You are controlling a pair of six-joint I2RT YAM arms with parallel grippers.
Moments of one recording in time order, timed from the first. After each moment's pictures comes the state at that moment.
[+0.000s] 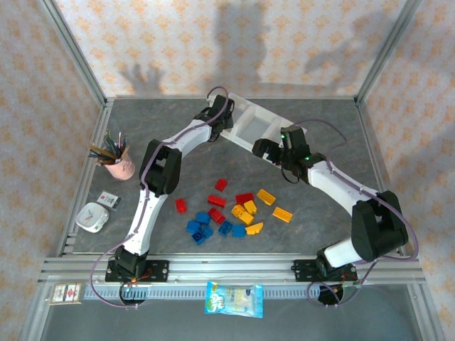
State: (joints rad) left arm -0.41 2.44 2.06 -0.40 -0.29 -0.54; right arm 0.39 1.45 0.95 -0.23 -0.11 0.67
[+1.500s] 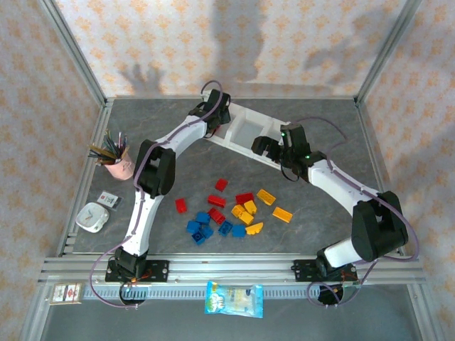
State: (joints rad) left arm -0.40 2.36 2.04 -0.46 -0.29 -0.57; right arm 0.39 1.45 0.97 -0.23 -0.13 0.67
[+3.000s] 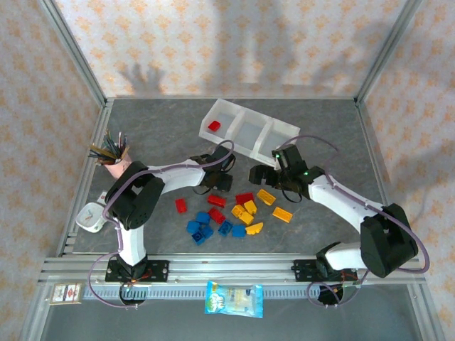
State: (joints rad) left arm -0.64 1.89 1.16 -0.45 -0.10 -0.43; right arm 0.49 1.33 0.81 -0.39 -0.17 0.58
